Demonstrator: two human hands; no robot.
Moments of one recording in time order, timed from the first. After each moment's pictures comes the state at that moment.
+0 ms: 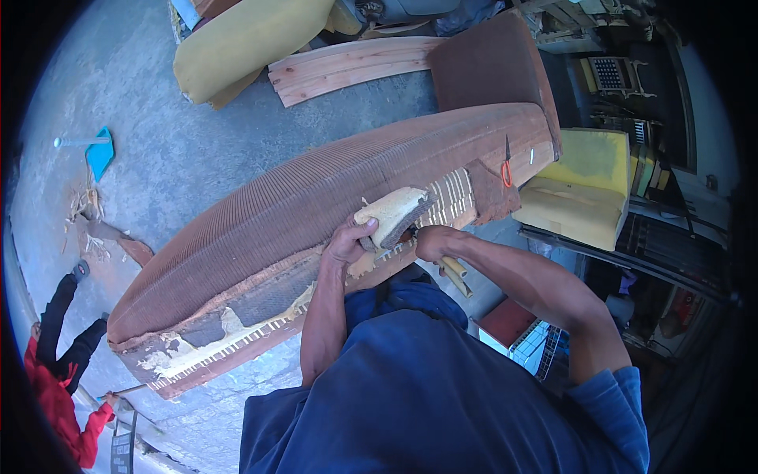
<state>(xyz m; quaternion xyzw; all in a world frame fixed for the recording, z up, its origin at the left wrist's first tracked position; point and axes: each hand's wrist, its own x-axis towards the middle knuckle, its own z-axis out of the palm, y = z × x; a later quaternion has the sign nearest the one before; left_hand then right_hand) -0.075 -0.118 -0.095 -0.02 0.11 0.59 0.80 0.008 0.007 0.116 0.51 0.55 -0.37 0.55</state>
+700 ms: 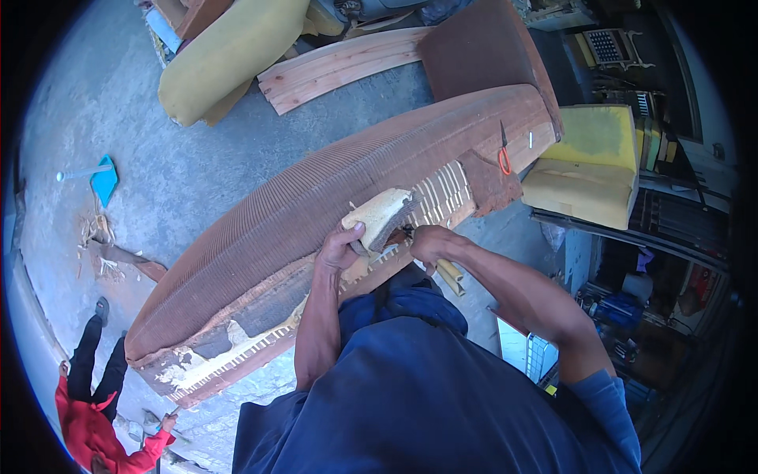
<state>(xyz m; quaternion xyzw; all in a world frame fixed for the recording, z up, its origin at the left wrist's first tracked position) -0.081 -0.118 -0.092 -0.02 0.12 0.58 0.80 0.049 0.014 0.080 0.46 0.57 -0.36 0.58</state>
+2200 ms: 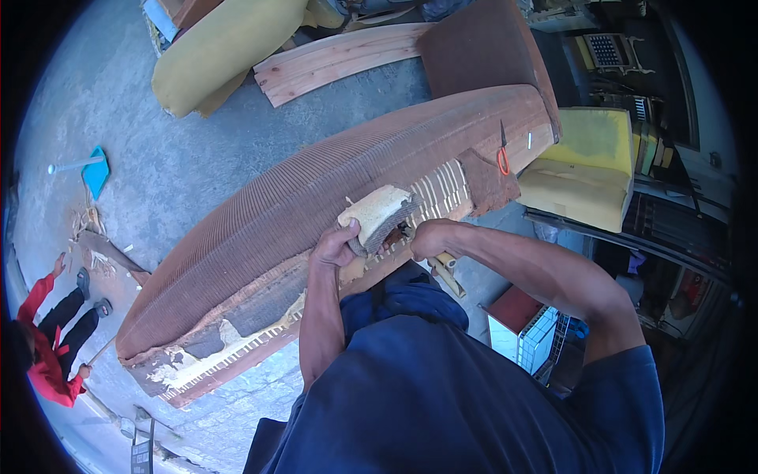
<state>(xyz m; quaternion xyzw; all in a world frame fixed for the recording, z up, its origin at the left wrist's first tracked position) -0.082 -0.115 -0.097 -0.02 0.07 0.57 0.82 0.032 0.022 0.105 0.56 0.46 -0.42 0.54</state>
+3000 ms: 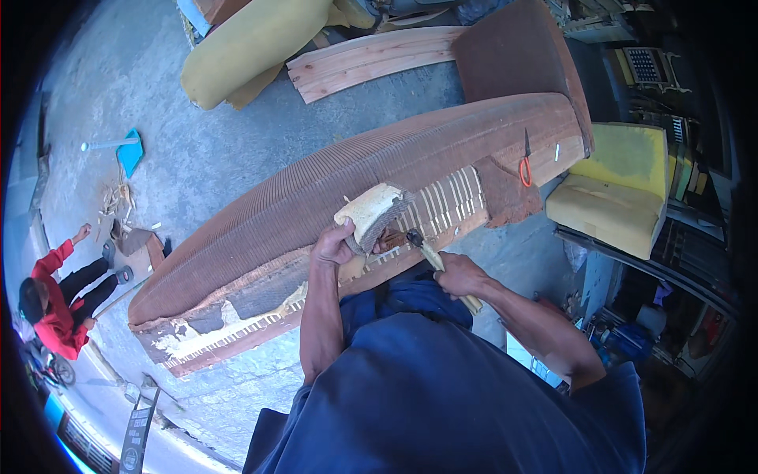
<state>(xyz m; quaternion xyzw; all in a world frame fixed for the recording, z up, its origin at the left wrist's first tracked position) -0.083 -0.126 -0.102 0.00 0.10 0.61 0.79 0.133 -0.009 0.105 0.55 0.55 -0.49 0.40</state>
